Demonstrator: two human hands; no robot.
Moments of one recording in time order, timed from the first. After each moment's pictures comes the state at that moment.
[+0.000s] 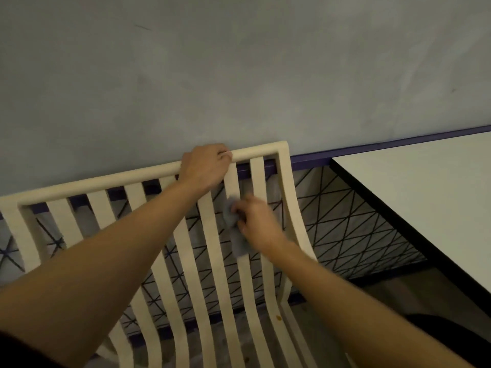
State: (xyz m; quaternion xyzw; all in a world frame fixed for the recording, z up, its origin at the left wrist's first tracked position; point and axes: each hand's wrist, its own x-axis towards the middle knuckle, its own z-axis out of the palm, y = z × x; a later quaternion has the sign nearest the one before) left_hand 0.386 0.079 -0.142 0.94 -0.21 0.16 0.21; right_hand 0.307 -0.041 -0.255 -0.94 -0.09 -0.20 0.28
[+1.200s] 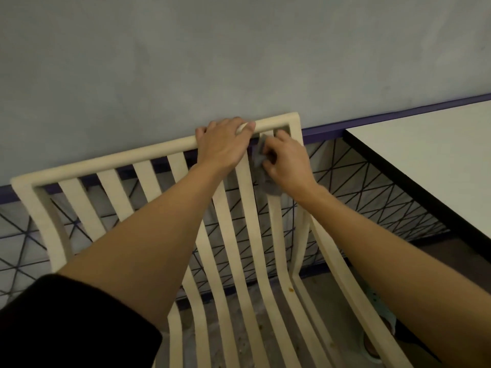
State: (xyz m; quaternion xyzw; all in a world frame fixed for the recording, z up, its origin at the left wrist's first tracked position) left_hand 0.378 0.062 -0.152 0.94 -0.19 0.17 0.21; right_hand 0.325 -0.078 -0.206 -0.92 -0.05 -0.34 0.20
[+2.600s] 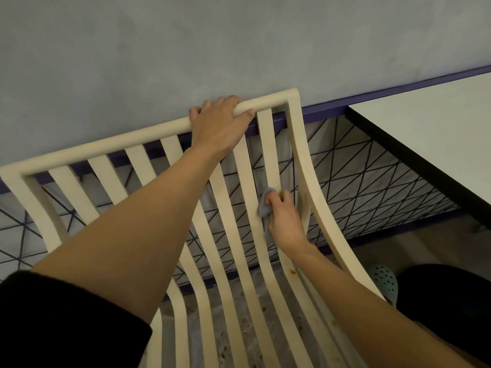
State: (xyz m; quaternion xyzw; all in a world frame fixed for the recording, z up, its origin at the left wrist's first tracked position) left_hand 0.377 0.064 -0.153 0.94 -0.22 0.19 0.18; right_hand 0.278 -0.045 -0.360 -0.93 0.05 -0.18 0.31
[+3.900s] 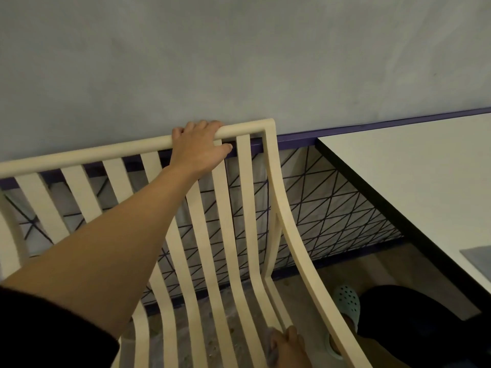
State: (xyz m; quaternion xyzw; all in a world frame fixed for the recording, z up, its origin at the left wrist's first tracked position) left_hand 0.376 0.069 -0.156 0.94 -0.24 0.18 0.16; right_hand 0.089 -0.032 -0.497 -0.96 0.17 0.05 0.23
